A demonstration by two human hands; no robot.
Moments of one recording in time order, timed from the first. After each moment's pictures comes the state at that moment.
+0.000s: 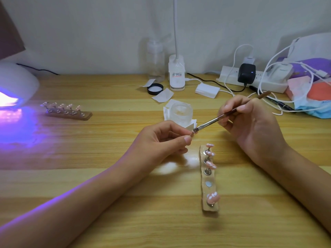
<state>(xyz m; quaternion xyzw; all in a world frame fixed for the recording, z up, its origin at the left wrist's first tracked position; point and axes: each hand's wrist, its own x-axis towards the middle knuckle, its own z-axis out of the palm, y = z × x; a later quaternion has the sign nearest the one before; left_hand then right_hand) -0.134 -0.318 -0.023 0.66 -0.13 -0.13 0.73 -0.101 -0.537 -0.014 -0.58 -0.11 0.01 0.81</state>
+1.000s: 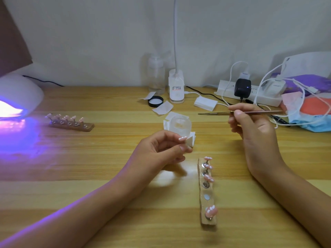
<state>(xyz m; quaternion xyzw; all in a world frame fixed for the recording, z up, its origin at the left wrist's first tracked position) -0.134 -0.316 -0.021 0.64 -0.10 -0.11 0.75 -0.105 -0.538 -0.016 -0.70 -0.05 -0.21 0.68</state>
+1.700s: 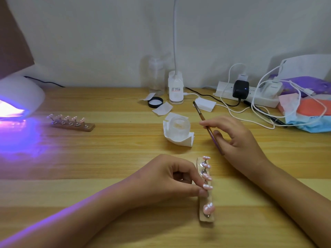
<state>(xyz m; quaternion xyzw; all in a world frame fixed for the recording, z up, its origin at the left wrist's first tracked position) -0.146 -0.318 -0.025 0.75 -0.30 -0.20 0.55 -0.104 -0.539 -0.024 -0.88 -0.24 -0.21 0.35</state>
